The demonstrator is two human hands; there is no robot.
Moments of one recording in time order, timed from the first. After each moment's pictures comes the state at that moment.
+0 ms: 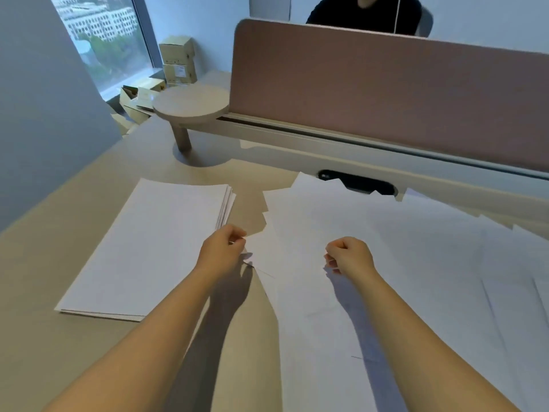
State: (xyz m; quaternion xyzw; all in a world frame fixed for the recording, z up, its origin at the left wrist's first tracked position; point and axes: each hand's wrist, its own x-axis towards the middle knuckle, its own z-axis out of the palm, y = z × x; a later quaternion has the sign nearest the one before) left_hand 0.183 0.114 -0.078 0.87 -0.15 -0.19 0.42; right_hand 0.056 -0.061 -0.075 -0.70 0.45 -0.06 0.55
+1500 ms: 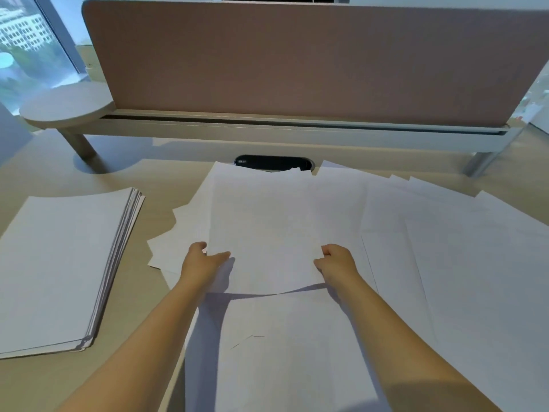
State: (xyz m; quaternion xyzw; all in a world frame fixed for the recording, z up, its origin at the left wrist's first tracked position) left_hand 0.097 0.009 -0.109 0.85 -0.02 -0.29 0.44; right_hand -0.055 -0.147 -0.122 -0.64 0.53 -0.05 0.56
